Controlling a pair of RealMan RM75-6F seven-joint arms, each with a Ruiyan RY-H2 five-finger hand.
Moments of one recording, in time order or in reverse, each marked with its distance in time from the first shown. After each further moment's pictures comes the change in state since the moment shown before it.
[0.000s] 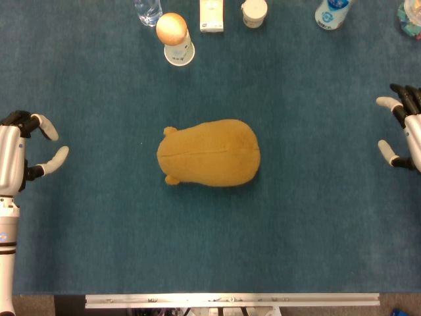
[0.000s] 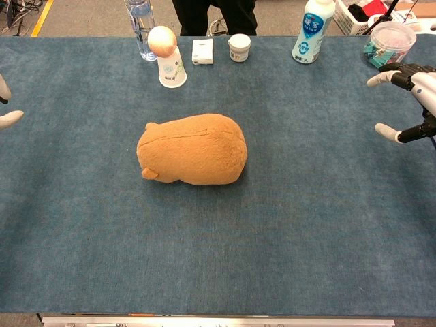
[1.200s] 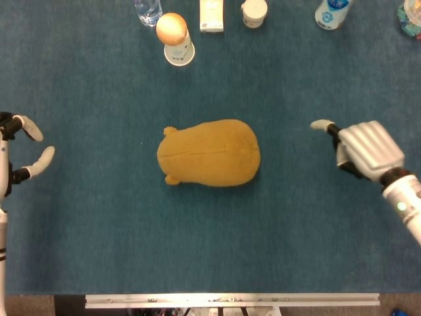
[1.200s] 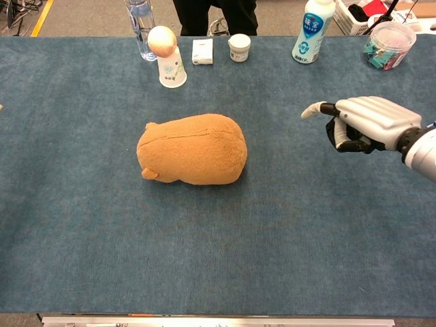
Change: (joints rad) left arm 0.037 0.039 -0.003 -0.052 0.009 0.063 0.013; right arm 0.174 -0.036 -0.020 -0.015 0.036 -0.272 -0.042
